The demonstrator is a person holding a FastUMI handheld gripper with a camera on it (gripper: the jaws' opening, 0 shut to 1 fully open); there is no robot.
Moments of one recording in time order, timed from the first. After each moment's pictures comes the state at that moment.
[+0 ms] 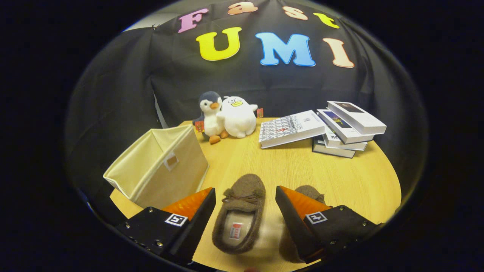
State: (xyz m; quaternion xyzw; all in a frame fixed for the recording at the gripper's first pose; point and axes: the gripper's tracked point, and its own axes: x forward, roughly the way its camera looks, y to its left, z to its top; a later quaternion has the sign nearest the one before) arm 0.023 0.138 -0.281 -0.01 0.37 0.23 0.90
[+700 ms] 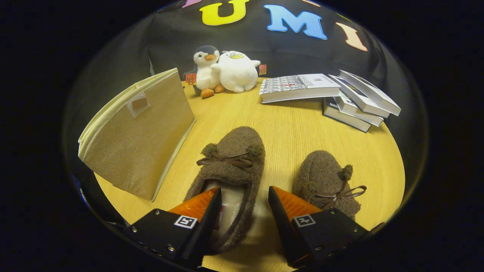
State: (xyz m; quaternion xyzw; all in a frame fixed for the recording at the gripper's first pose) arm 0.004 0.135 -0.372 -0.05 0.47 0.23 0.85
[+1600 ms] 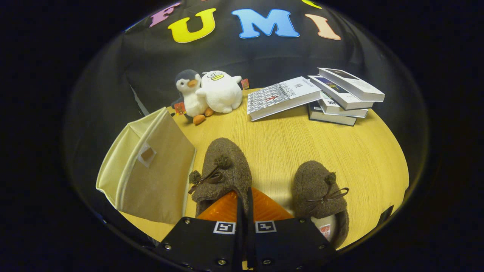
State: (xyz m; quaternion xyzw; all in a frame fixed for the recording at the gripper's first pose) arm 0.024 0.150 -0.287 0.05 0.46 0.17 0.87
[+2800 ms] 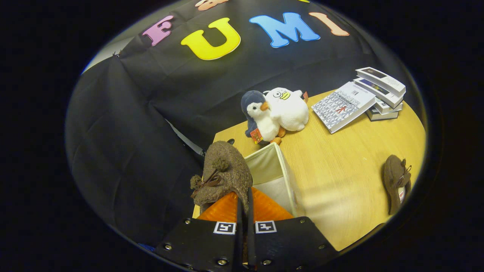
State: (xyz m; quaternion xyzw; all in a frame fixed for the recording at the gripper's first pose) arm 0.025 0.380 -0.195 0.20 0.44 0.21 0.85
